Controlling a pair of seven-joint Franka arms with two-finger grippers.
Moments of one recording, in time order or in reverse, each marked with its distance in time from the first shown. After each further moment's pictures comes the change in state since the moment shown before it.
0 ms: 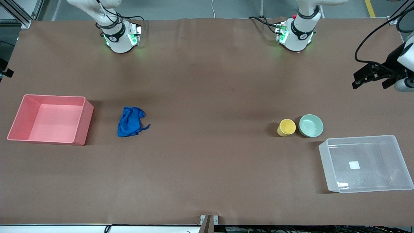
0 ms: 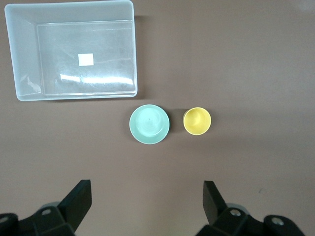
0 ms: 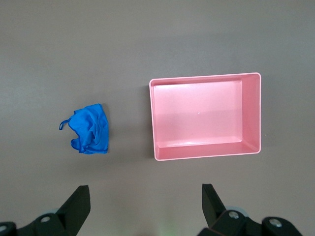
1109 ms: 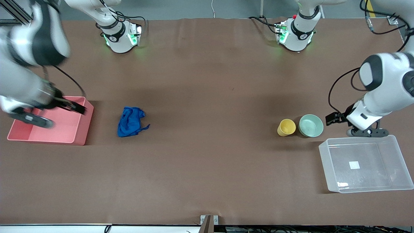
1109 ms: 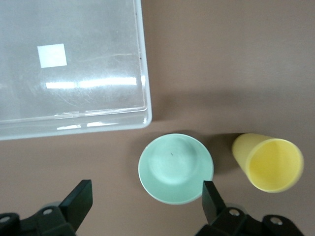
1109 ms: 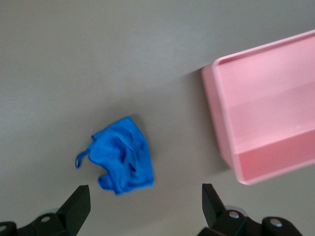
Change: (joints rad) left arm 0.084 0.248 0.004 -0.419 0.000 0.637 0.156; right arm 0.238 0.201 0.045 -0.400 -0.018 0.513 0.559
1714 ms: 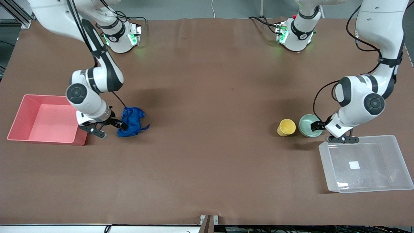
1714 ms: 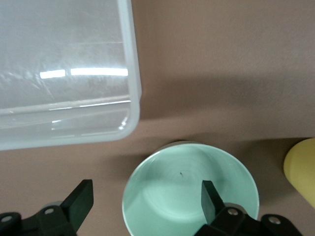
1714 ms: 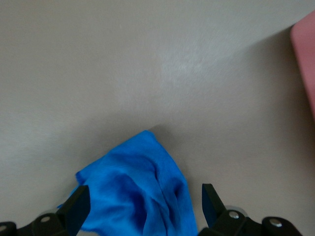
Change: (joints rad) left arm -0.001 0.152 -0.006 -0.124 0.000 0.243 0.004; right arm 0.046 0.176 0.001 -0.352 -0.007 0.639 0.093
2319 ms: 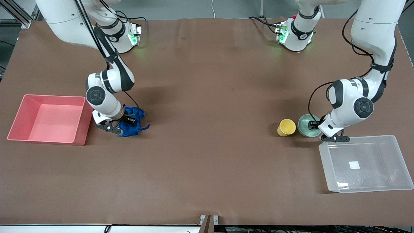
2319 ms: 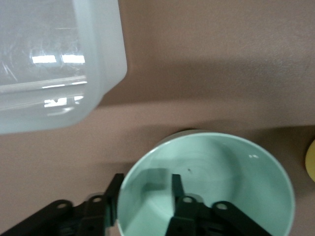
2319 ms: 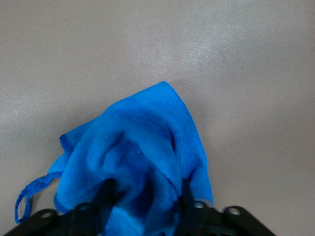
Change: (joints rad) left arm -0.001 0.048 -0.006 -0.011 0.000 0.010 0.000; right arm 0.013 0.053 0.041 -0.030 -0.017 0.022 -0.005
